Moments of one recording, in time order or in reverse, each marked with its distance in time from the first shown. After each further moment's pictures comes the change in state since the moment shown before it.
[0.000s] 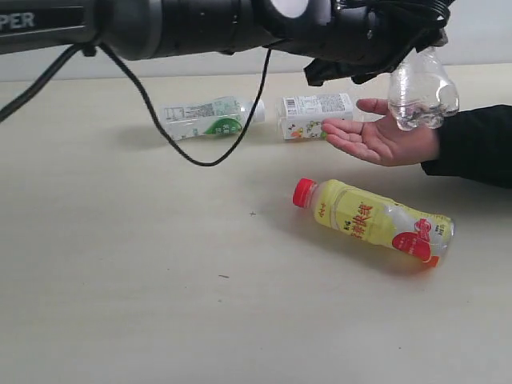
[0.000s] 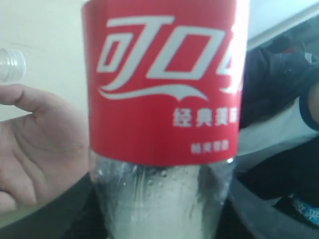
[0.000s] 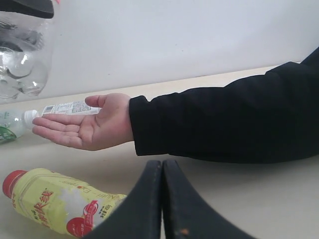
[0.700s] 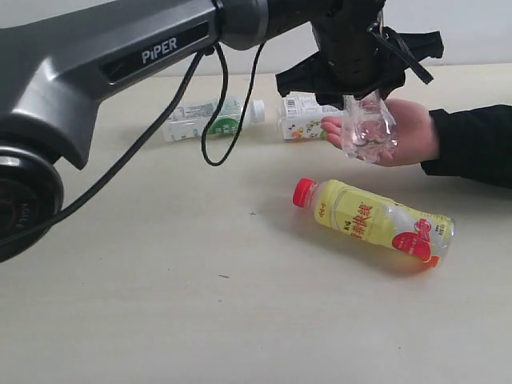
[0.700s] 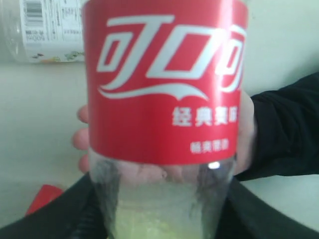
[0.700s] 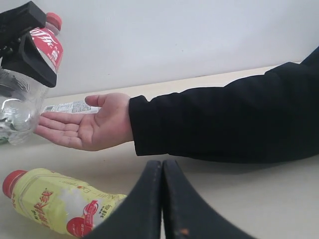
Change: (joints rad) left arm -0.027 0.280 -0.552 0.711 0.769 -0.612; right arm 0.000 0.000 0.000 0.000 0.000 0.000
